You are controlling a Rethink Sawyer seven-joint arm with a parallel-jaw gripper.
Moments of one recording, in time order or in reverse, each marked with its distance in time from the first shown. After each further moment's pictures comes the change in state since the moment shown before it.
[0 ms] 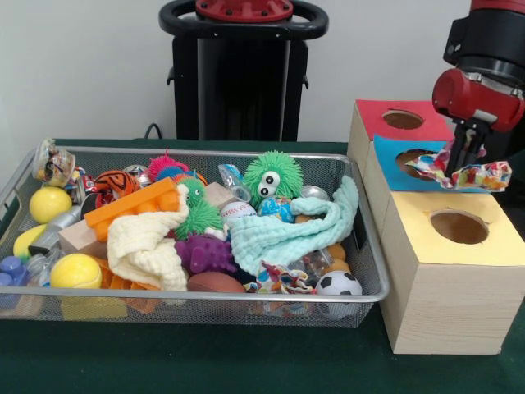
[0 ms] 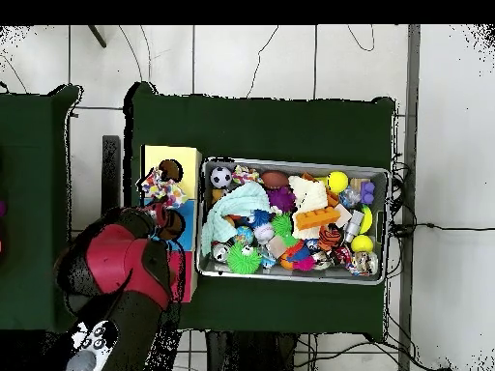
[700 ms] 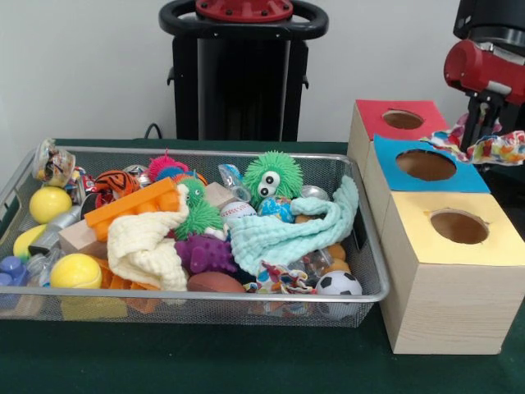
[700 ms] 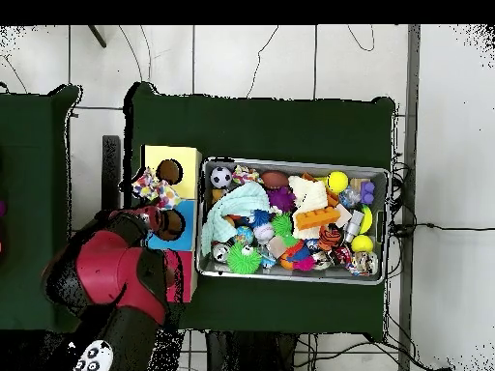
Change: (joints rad) arm 0.008 -0.074 0.005 0.034 0.000 0.003 0.000
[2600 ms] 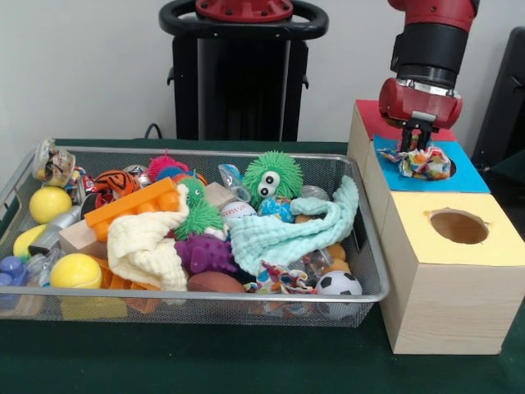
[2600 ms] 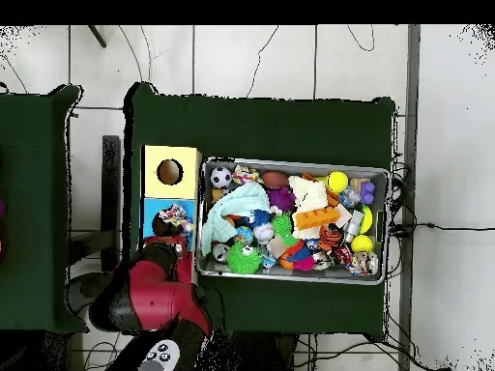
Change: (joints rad) arm -0.142 -0.033 0.174 0.314 0.022 -0.354 0.000
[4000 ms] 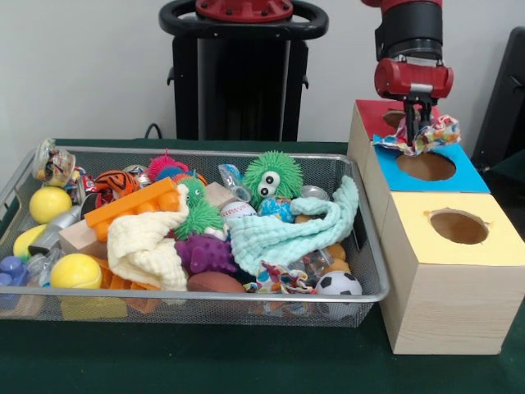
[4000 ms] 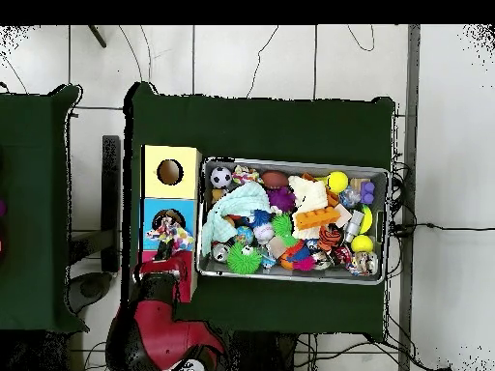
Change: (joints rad) arm -0.115 -0.067 0.150 0.262 -0.129 -0.506 0.000
